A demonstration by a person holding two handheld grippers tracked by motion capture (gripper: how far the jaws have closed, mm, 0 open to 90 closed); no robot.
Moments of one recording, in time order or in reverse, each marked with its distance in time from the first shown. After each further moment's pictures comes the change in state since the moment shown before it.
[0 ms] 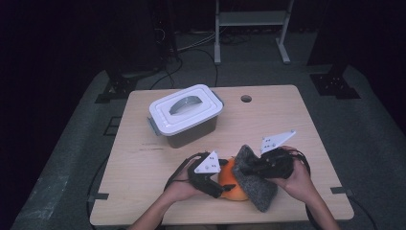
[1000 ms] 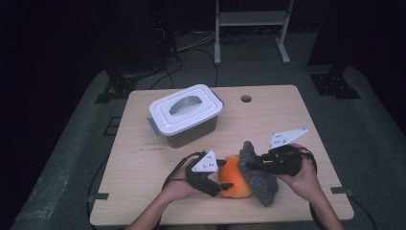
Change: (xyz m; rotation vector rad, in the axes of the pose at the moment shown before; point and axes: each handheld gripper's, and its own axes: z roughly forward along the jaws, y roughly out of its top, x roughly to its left) left arm 0.004 -0.004 -0.006 0.006 -0.018 0.011; right arm -0.008 -0.004 -0.020 -0.076 -0.049 0.034
